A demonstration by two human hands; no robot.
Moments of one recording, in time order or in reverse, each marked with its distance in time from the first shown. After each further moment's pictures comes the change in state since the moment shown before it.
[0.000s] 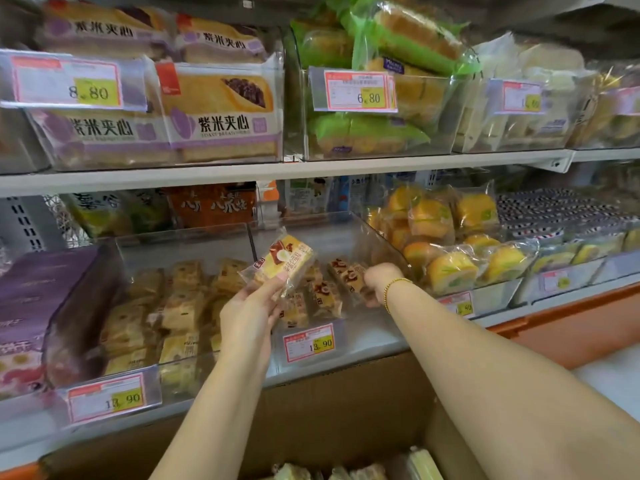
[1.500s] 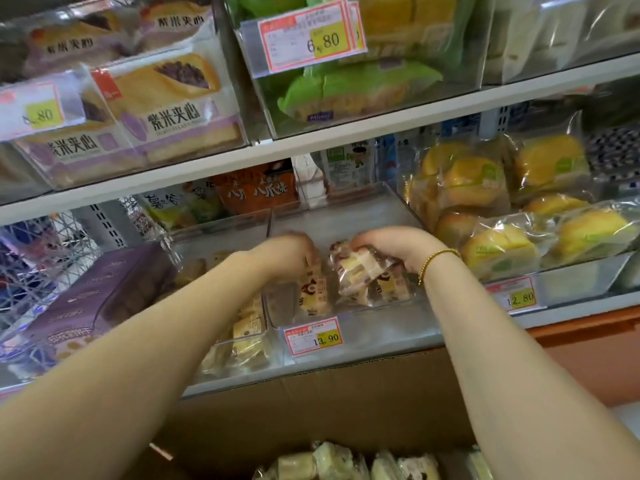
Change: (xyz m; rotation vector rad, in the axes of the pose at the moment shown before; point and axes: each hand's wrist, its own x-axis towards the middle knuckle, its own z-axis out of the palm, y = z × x) left_hand 0.062 0.033 0.071 2.156 -0.467 0.299; right_hand 0.015 -0.023 -0.021 -0.147 -0.466 -0.234
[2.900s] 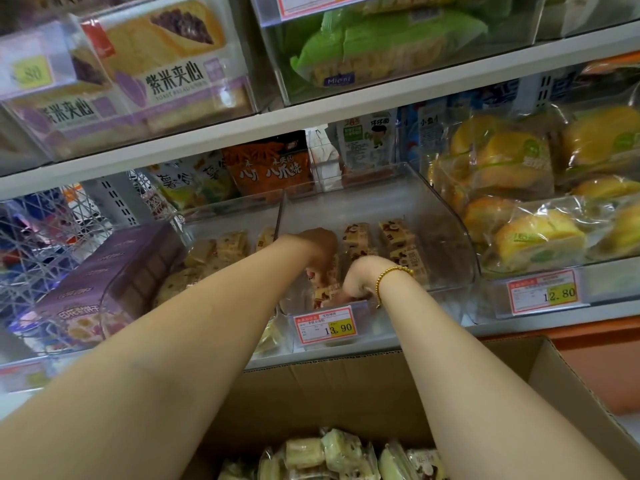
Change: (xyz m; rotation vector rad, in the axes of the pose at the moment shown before) left_hand 0.063 -0.002 0.042 0.053 -0.226 -0.090; right_hand 0.013 -0.003 0.074 -0.742 -0.305 0.000
